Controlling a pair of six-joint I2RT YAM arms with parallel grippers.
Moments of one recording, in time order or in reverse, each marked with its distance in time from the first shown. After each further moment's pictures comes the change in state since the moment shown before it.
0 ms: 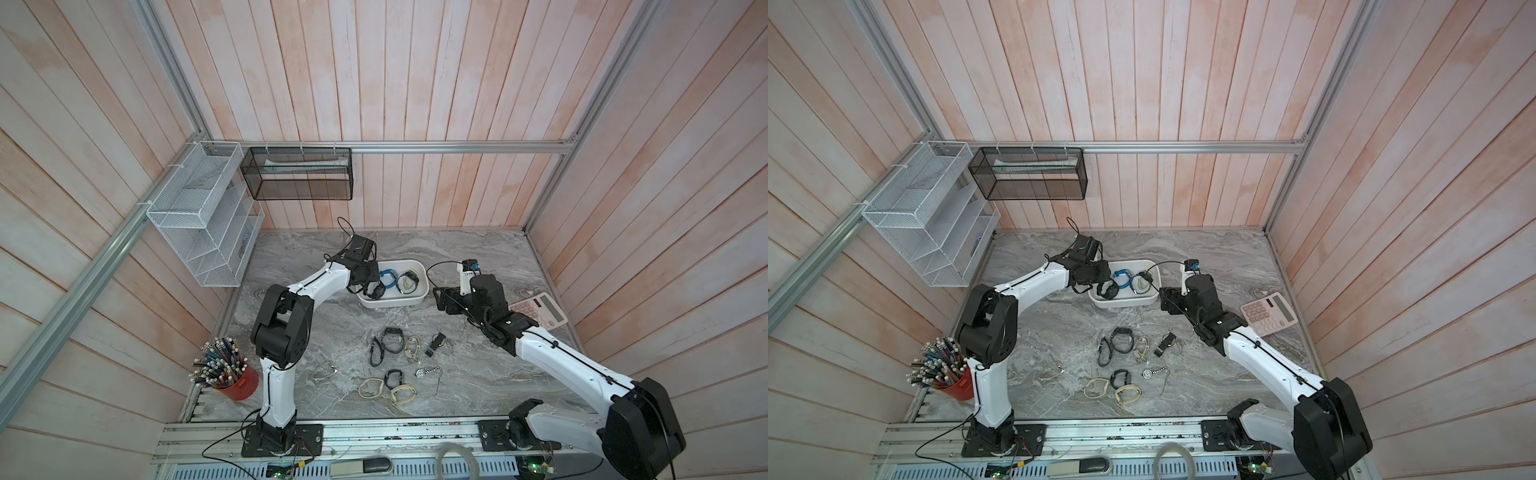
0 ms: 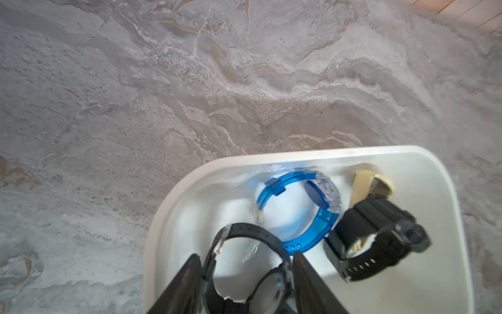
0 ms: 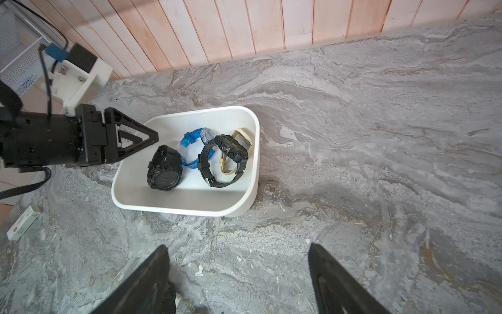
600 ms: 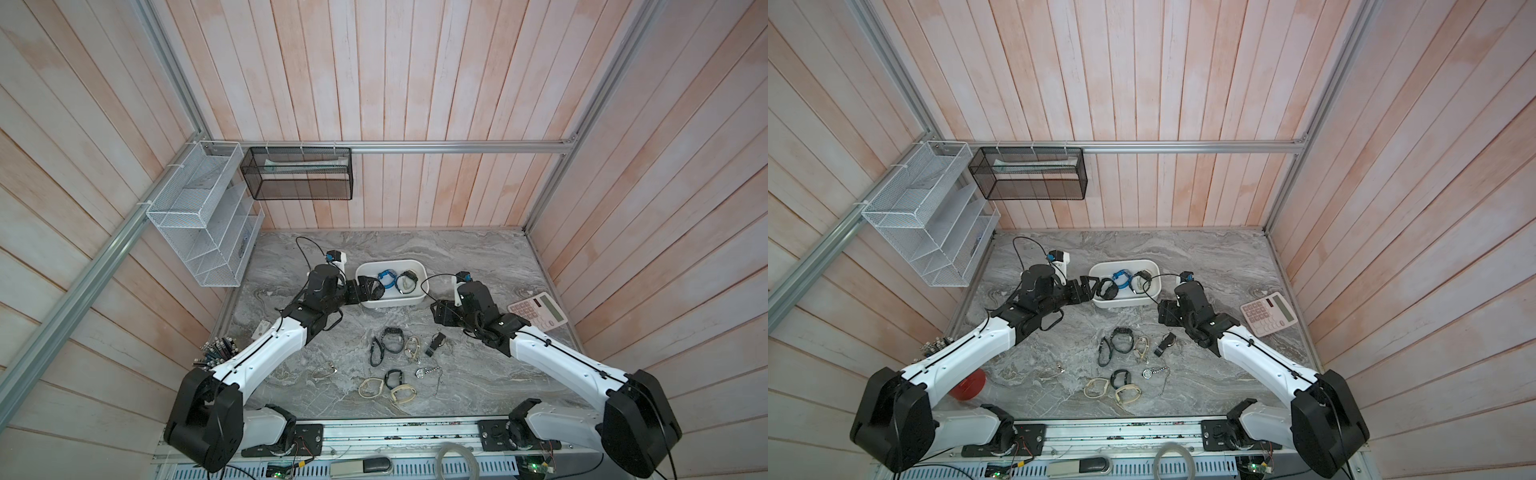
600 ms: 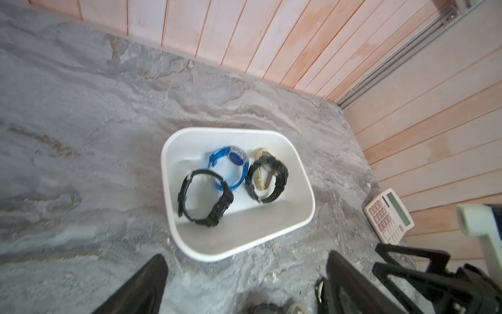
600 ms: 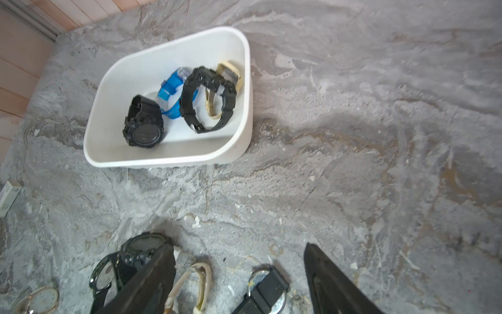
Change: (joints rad) left arm 0.000 -0.724 -0.719 0.399 0.101 -0.033; right arm 0.091 0.040 0.002 -0.187 0.029 0.150
